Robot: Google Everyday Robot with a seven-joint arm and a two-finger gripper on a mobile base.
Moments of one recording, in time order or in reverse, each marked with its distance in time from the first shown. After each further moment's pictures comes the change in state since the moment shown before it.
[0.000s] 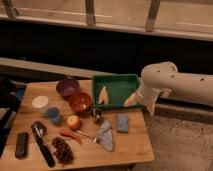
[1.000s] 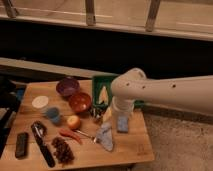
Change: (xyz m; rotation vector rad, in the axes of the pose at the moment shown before) arm 0.108 0.094 0.016 0.056 0.040 -0.515
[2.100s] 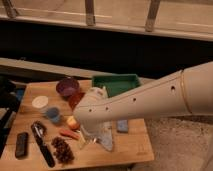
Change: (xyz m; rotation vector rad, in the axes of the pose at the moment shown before) arm 0.054 0.121 0.027 0.009 0.052 -0.363
